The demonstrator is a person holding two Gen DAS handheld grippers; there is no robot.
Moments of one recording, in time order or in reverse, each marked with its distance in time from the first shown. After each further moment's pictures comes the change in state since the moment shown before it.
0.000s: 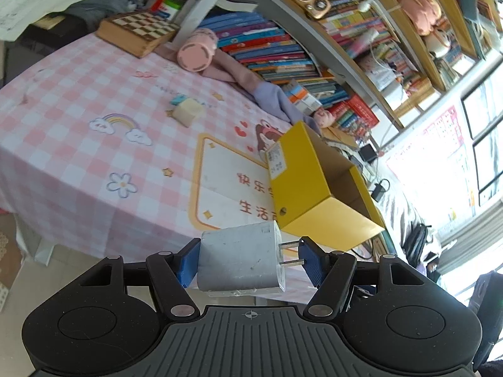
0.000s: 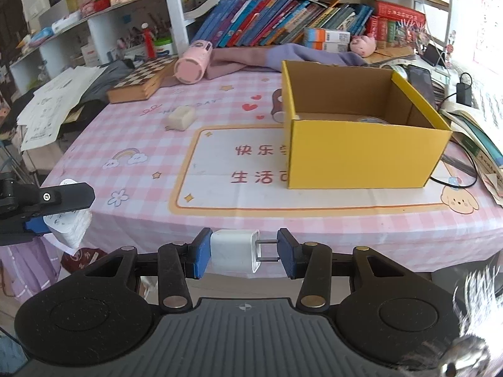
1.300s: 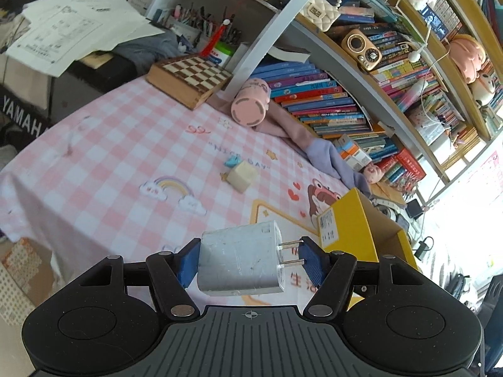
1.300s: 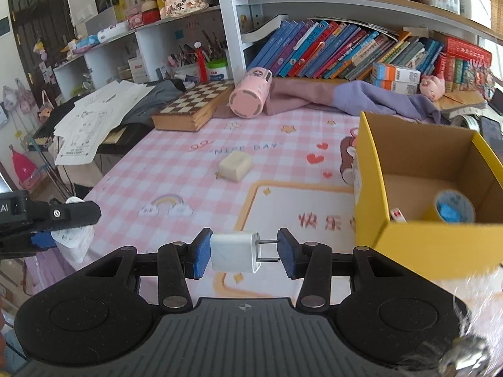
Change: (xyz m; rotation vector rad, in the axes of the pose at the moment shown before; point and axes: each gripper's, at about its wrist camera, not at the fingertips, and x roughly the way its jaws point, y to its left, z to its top) left arm -0.011 0.030 0.047 -0.084 -0.168 0.177; right arm 0.057 0.040 0.071 -0.107 -0.080 0.182
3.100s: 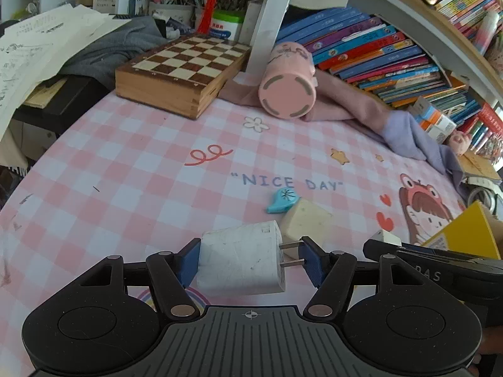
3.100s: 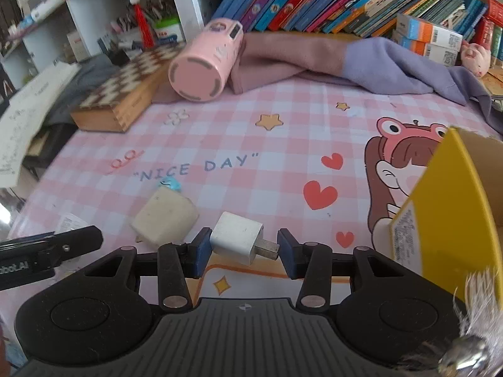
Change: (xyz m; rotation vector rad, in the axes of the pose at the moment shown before) left arm 0.207 -0.008 0.090 0.207 0.104 0.256; right arm 0.225 -0.062 0.102 0.060 0.168 -0.032
